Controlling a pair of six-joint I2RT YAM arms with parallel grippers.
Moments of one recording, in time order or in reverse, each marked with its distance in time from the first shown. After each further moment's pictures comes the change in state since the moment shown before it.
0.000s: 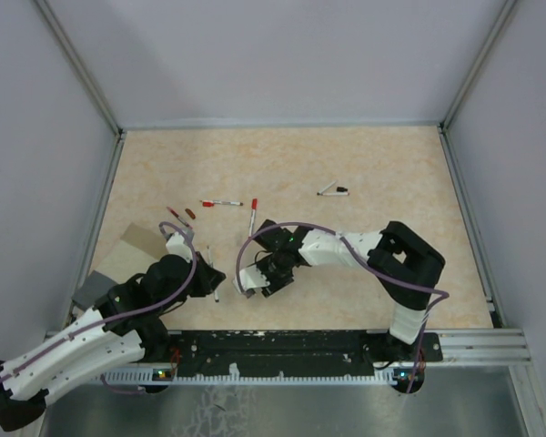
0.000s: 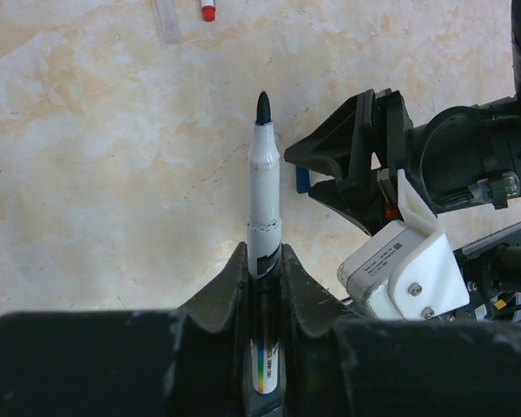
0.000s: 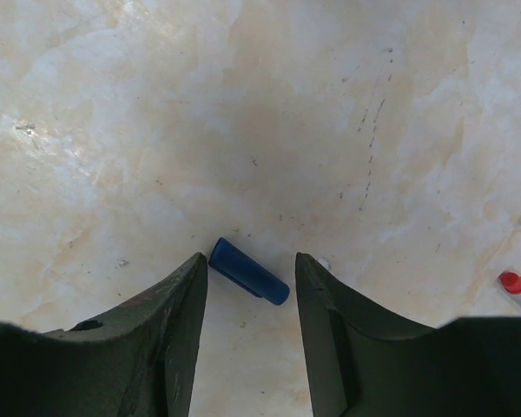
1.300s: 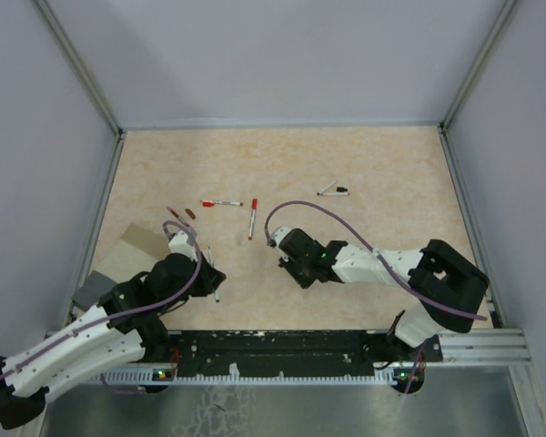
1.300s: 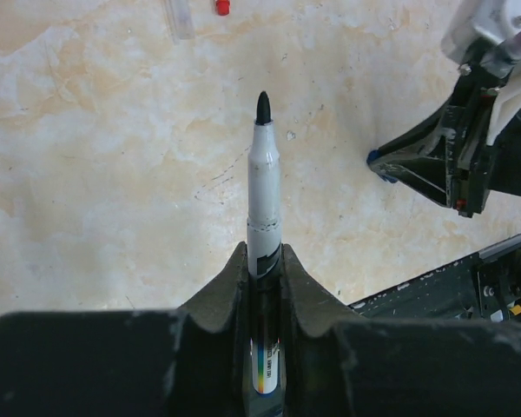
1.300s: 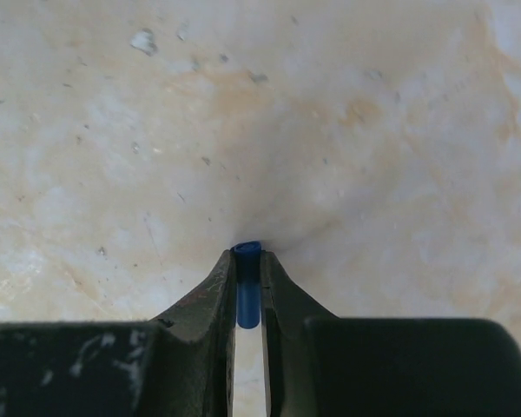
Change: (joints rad) left arm 0.000 0.039 0.000 0.001 -0.015 0.001; right arm -0.026 -0.214 -0.253 0.178 0.445 1.219
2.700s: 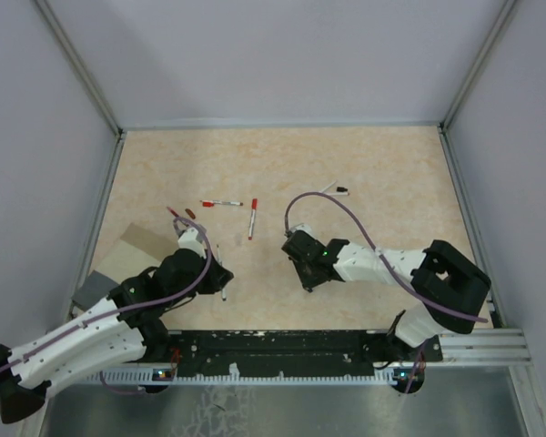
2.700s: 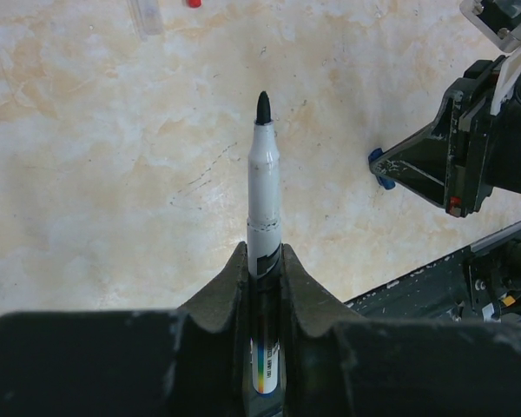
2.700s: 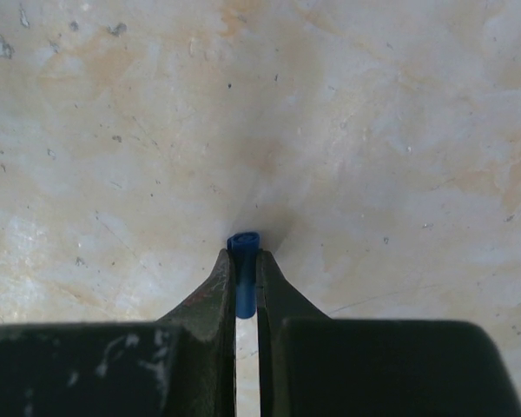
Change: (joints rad) left arm 0.000 0.090 0.005 0.081 0.040 0.004; right arm -0.010 -0.043 -0.020 -0.151 0.135 0.463
